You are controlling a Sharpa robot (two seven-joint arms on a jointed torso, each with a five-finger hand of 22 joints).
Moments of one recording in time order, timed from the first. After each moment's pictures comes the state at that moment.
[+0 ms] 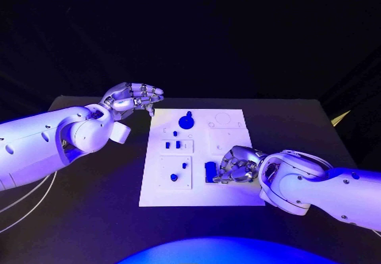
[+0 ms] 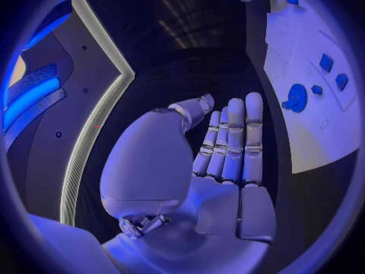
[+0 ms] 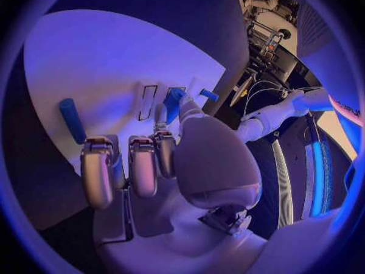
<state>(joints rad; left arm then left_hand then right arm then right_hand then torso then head) 1.23 -0.90 -0.03 1.44 -0.16 -0.06 0.31 1.41 -0.19 0.61 0.01 0.05 0.80 0.21 0.31 0.37 0.86 0.15 0.42 0.21 0.99 0.07 1.03 0.55 0.17 0.94 0.16 0.96 0.64 1.14 -0.94 -0.19 1.89 -1.24 -0.32 -0.50 1.30 -0.04 0.02 0.26 0.07 0.95 0.06 0.51 0.66 1.46 -0.02 1.39 1.31 1.47 -0.08 1.54 1.31 0.02 1.47 0.03 1.53 1.31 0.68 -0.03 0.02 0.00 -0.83</state>
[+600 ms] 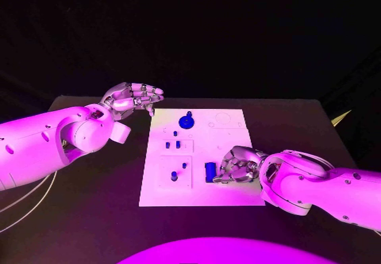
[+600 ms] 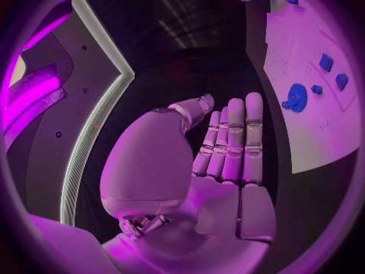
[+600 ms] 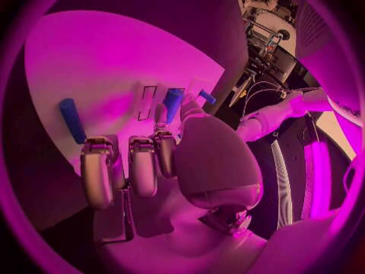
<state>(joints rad) 1.23 -0.90 -0.03 1.44 -0.16 -0.06 0.31 1.41 -0.19 0.61 0.01 0.05 0.80 0.21 0.31 0.37 0.86 0.15 0.42 0.21 0.99 0.07 1.03 0.55 0.17 0.94 0.16 0.96 0.64 1.14 -0.95 -0.19 1.89 -1.24 -0.31 -0.50 1.26 -0.08 0.00 0.29 0.06 0.95 0.06 0.51 0.66 1.46 -0.01 1.39 1.31 1.47 -0.08 1.54 1.31 0.02 1.47 0.03 1.53 1.31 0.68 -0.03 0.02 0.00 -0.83</state>
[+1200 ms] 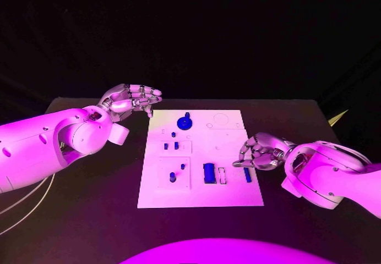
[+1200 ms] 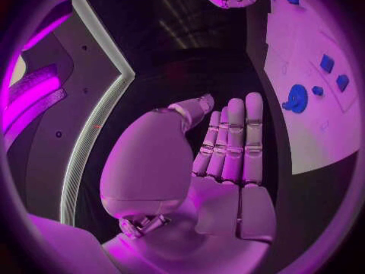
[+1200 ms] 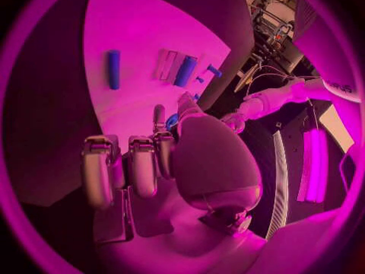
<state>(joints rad) 1.23 -0.90 -0.03 1.44 -0.16 -0.06 0.31 1.41 -0.19 0.61 0.01 0.05 0.80 0.21 0.31 0.37 0.86 0.15 0.43 0.20 0.99 0.07 1.03 0.55 0.17 0.94 0.16 0.96 0.64 1.20 -1.13 -0.19 1.95 -1.21 -0.37 -0.43 1.31 -0.07 0.01 0.27 0.06 0.92 0.08 0.46 0.65 1.46 0.00 1.41 1.31 1.47 -0.07 1.54 1.31 0.02 1.47 0.03 1.53 1.31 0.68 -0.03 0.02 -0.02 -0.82</state>
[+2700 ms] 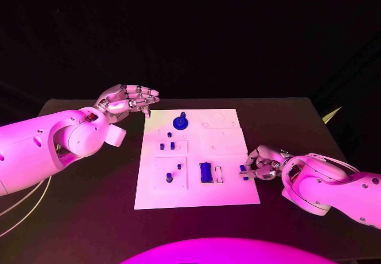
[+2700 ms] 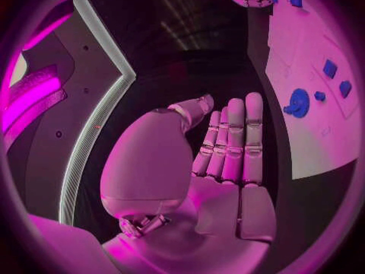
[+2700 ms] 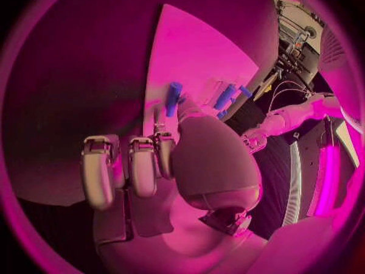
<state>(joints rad) 1.23 -0.90 -0.03 1.44 -0.16 -0.06 0.31 1.40 -0.19 0.61 0.02 0.05 0.80 0.21 0.31 0.37 0.86 0.15 0.43 0.20 0.99 0.07 1.03 0.55 0.17 0.94 0.16 0.96 0.64 1.09 -1.10 -0.20 1.84 -1.32 -0.39 -0.50 1.32 -0.06 0.02 0.28 0.06 0.94 0.08 0.45 0.64 1.47 0.00 1.41 1.31 1.47 -0.07 1.54 1.31 0.02 1.47 0.03 1.53 1.31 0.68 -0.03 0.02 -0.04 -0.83</state>
